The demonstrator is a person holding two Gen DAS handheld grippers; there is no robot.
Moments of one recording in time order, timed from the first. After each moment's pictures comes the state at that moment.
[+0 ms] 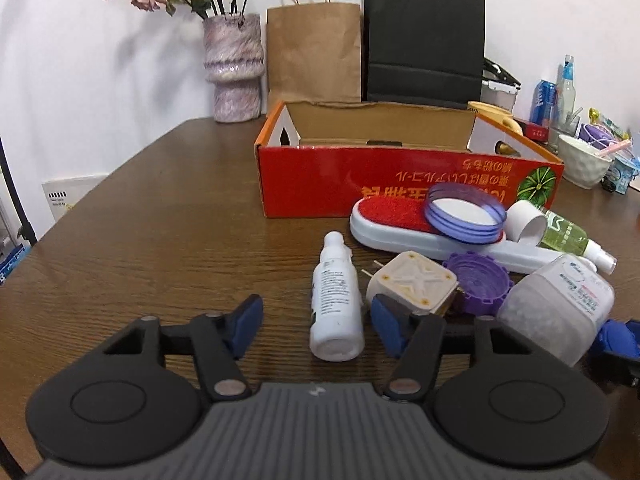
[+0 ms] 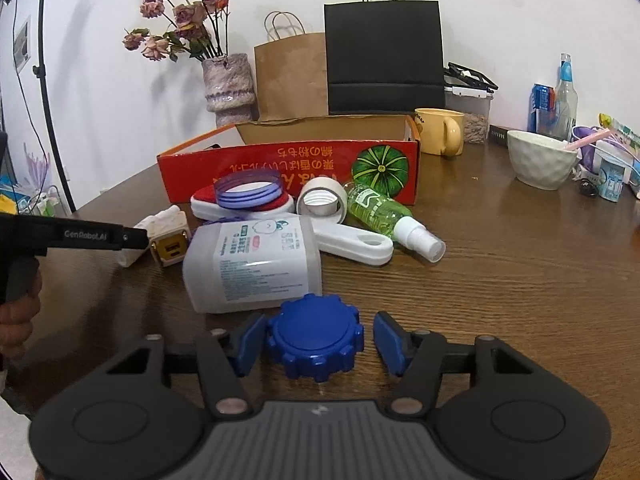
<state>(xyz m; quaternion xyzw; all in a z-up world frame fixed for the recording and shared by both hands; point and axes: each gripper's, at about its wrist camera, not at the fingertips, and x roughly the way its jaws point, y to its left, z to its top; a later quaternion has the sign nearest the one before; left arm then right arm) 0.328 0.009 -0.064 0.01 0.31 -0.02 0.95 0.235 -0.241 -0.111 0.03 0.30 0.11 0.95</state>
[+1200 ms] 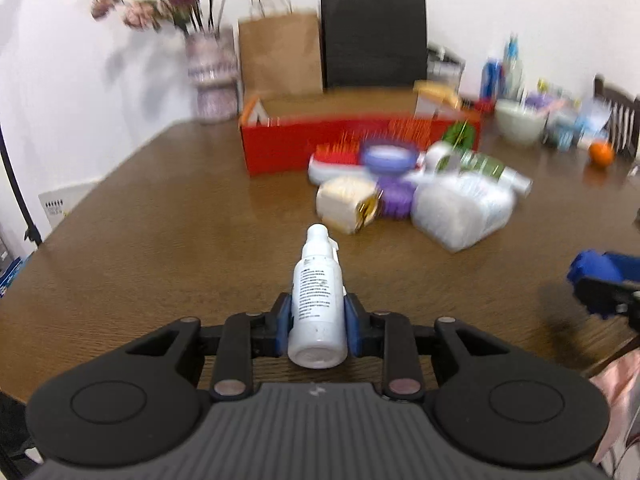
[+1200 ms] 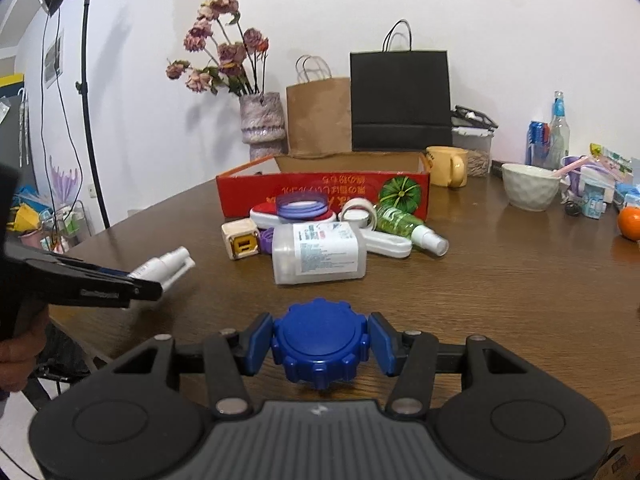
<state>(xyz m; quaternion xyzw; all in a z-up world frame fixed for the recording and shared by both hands) 0.199 0.000 -0.054 0.04 0.29 -0.06 0.95 0.122 -0.233 -0.088 0.03 0.23 0.13 0.96</state>
